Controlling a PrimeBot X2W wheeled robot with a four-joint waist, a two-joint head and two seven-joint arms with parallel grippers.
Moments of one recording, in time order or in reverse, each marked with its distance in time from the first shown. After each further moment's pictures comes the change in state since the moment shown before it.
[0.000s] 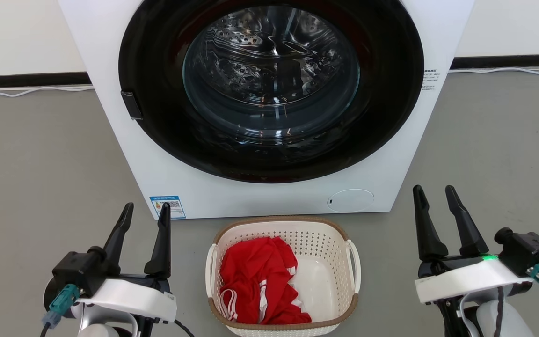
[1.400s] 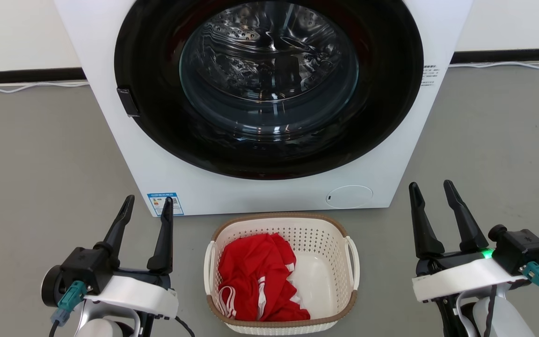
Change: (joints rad) left arm -0.016 -0.001 0.001 -0.004 0.101 0.000 -0.030; right arm -0.019 -0.002 0.005 0.018 -0.100 0.000 -0.030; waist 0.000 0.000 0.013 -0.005
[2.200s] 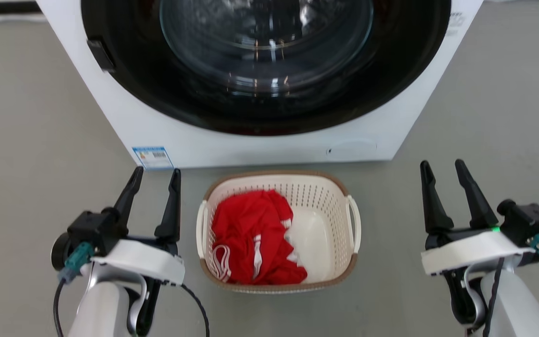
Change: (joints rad) left arm -0.144 0.007 -0.037 0.122 -0.044 0.000 -0.003; right arm -0.104 -0.024 -0.022 0.104 0.007 0.000 0.000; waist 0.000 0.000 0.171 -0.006
